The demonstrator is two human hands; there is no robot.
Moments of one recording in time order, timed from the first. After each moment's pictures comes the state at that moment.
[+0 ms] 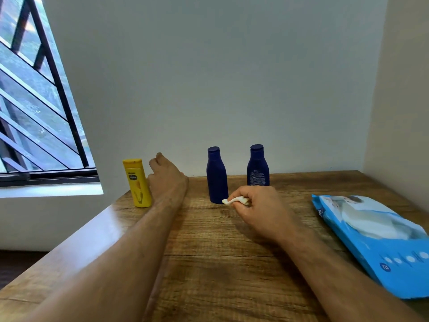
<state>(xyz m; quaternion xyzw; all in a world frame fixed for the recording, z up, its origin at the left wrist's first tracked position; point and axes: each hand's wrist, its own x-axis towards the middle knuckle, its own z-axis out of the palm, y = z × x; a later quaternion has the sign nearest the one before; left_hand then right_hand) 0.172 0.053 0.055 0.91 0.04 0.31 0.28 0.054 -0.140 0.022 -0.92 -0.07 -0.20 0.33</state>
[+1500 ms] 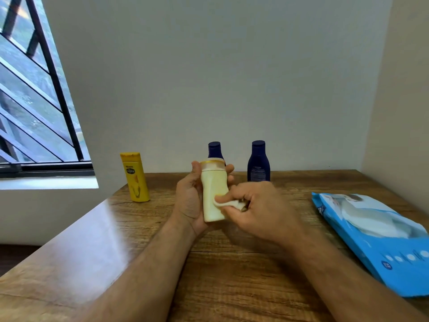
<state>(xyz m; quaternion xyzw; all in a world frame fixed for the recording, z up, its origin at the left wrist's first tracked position) 0.098 0.019 0.033 0.38 -0.16 -0.20 0.89 0.025 -0.124 0.037 -0.91 -0.17 -0.23 0.30</state>
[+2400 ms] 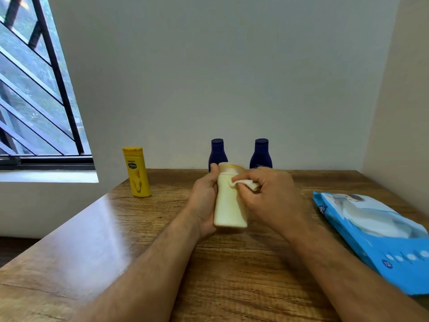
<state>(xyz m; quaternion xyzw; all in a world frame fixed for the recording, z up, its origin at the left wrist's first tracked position) 0.090 0.008 0.031 0.48 -0.15 -0.24 0.83 0.025 -0.127 0.044 -0.89 -0.08 -0.34 0.30</state>
